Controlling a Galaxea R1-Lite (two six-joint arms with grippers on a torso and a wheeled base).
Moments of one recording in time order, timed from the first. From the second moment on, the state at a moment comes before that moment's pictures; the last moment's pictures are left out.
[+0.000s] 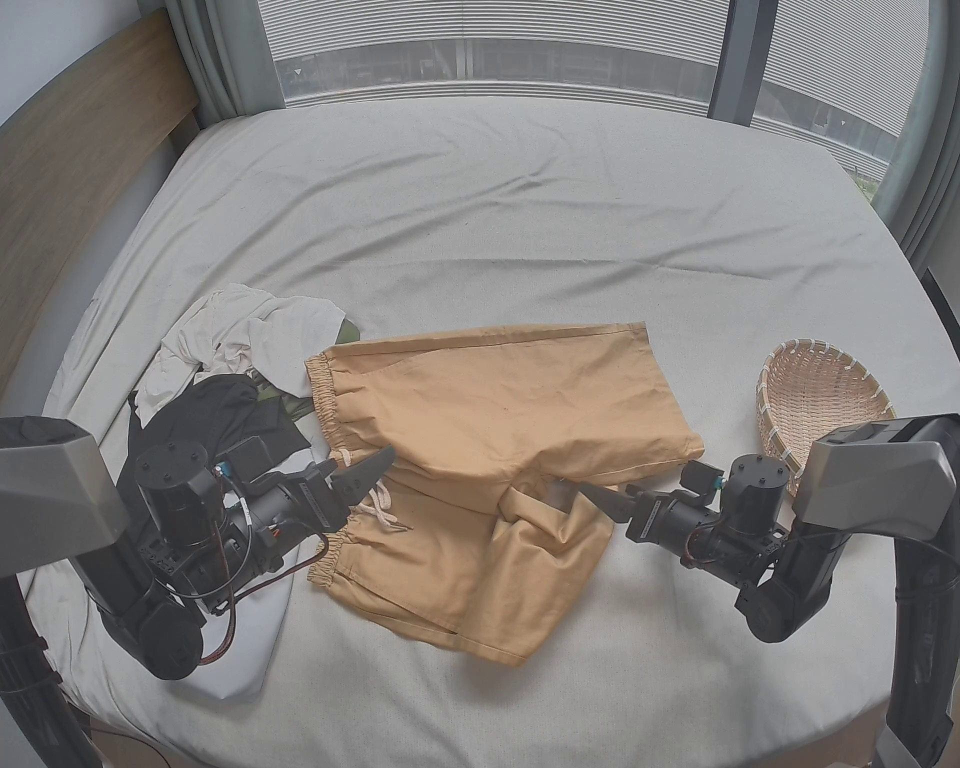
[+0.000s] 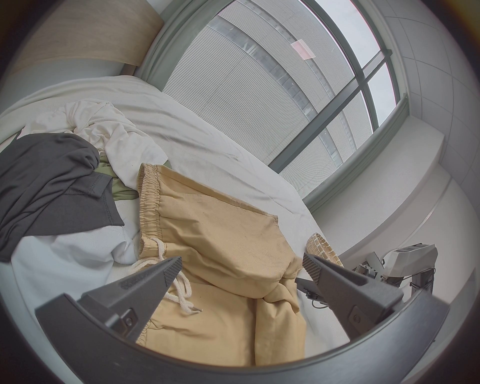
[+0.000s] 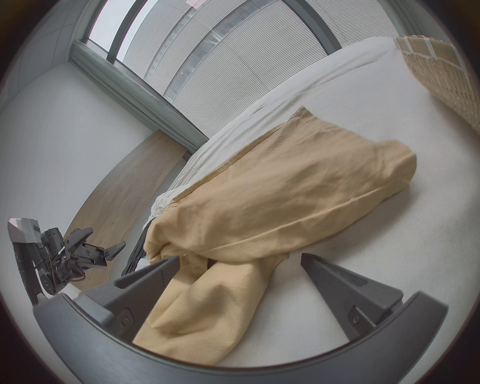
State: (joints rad) left arm -0.35 2.03 -0.41 -1.55 -0.21 -0.51; right arm 0.38 2.37 -0.65 -1.54 0.26 0.51
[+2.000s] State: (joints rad) left arm -0.35 2.04 -0.38 -1.55 -0.20 -0.50; right arm 0.52 2.19 -0.44 -1.54 0.19 0.63
